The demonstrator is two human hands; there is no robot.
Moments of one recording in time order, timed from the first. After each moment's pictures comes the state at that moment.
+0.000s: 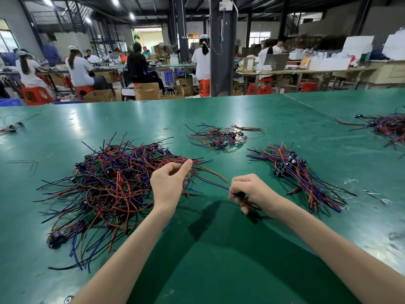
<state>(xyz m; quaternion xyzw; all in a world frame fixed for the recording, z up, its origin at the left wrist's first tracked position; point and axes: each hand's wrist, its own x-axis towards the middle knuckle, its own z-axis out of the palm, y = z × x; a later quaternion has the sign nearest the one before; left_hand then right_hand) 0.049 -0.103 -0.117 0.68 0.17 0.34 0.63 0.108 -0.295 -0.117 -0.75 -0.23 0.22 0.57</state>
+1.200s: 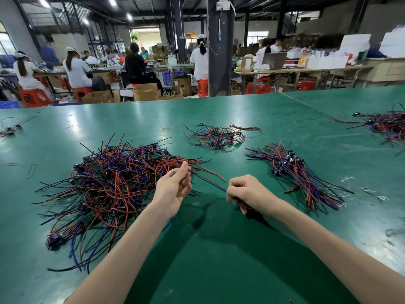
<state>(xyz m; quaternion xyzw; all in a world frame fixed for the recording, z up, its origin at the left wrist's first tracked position) 0.052 -0.103 -0.114 0.47 0.19 0.13 0.85 0.107 -0.297 -0.122 -0.79 -0.25 0.18 0.53</state>
